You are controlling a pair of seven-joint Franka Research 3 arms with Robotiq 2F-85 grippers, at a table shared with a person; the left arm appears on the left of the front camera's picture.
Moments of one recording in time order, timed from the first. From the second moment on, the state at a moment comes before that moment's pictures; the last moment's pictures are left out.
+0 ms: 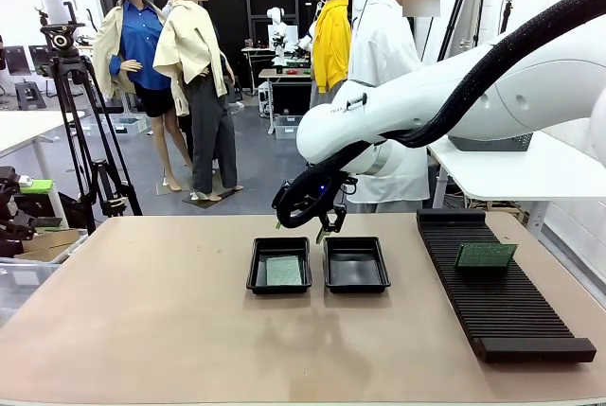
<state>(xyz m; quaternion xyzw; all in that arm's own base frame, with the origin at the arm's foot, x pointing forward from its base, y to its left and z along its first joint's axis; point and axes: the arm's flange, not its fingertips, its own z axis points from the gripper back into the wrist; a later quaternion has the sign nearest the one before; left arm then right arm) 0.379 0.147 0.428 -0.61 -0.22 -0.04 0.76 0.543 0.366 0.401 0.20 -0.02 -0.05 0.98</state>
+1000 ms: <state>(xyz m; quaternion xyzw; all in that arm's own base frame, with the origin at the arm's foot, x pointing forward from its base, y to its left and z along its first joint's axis) 0.406 0.100 0.483 -0.57 -0.18 -0.02 0.80 0.556 0.289 0.442 0.26 -0.01 -0.05 0.96</state>
